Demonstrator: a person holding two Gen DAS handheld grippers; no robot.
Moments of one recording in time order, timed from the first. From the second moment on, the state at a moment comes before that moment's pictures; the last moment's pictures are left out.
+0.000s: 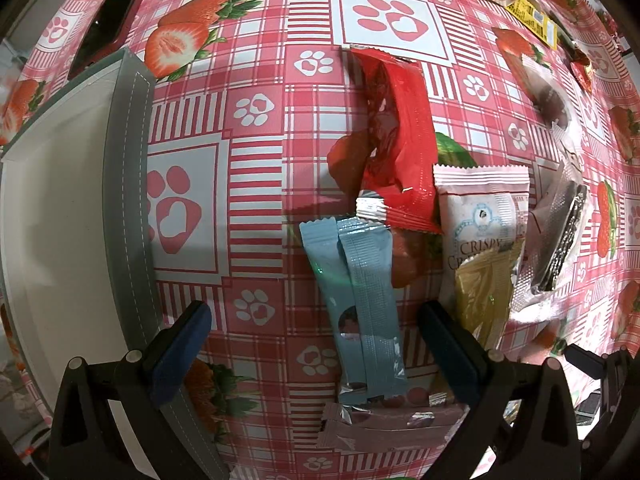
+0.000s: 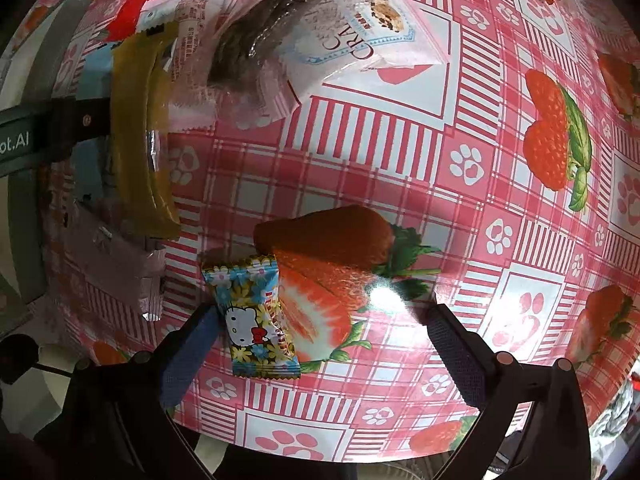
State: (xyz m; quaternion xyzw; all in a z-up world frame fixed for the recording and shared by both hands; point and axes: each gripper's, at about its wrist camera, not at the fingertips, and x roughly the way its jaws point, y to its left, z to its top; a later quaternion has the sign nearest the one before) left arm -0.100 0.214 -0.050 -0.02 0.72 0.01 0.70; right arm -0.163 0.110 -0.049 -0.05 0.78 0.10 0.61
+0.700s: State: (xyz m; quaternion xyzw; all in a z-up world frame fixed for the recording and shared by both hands) left arm -0.088 0.185 -0.005 0.05 0.71 -0.05 0.70; right arm -0.151 0.114 -0.026 -0.06 0.77 0.13 0.62
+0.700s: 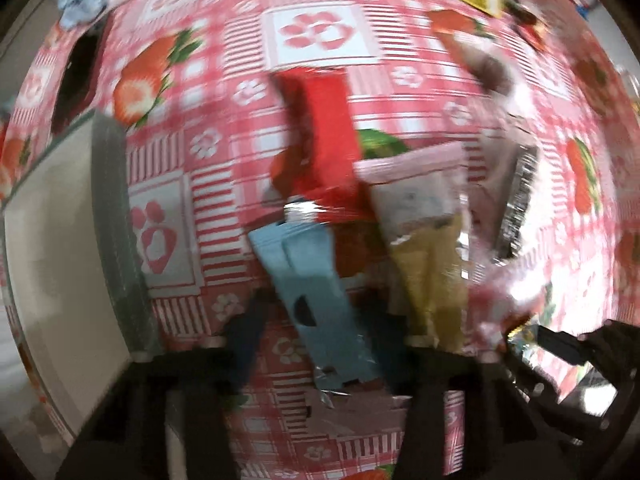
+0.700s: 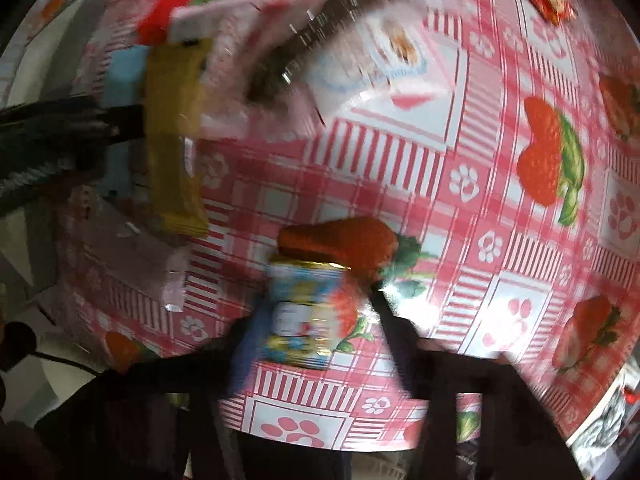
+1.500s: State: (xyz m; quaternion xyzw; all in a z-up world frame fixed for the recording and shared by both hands) left arm -0.133 0.293 0.067 -0.06 0.67 -0.03 0.74; right arm -0.079 0.118 0.048 0.04 0.75 0.20 0.64
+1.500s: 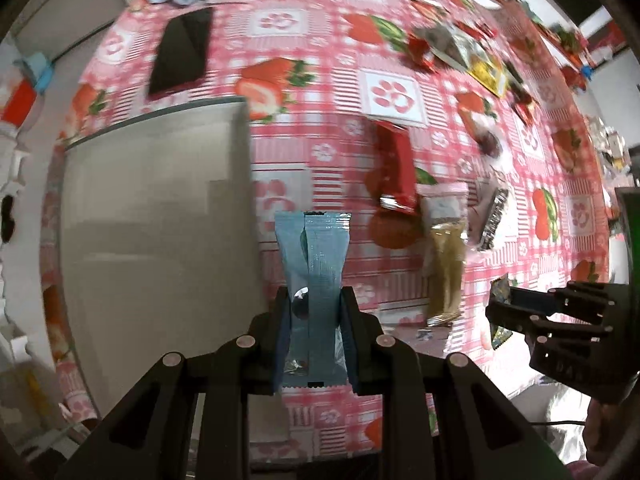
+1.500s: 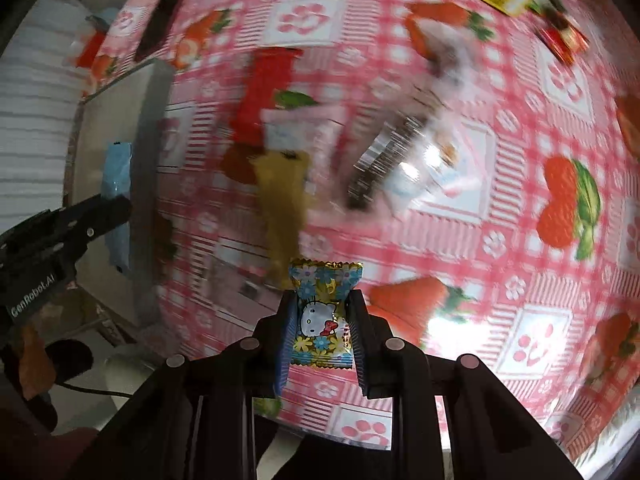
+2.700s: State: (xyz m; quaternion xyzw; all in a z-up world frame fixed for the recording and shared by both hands) left arm -0.213 0.437 0.035 -0.08 0.68 0.15 0.71; right arm -0.111 0.384 0.024 -0.12 0.73 0.36 0.56
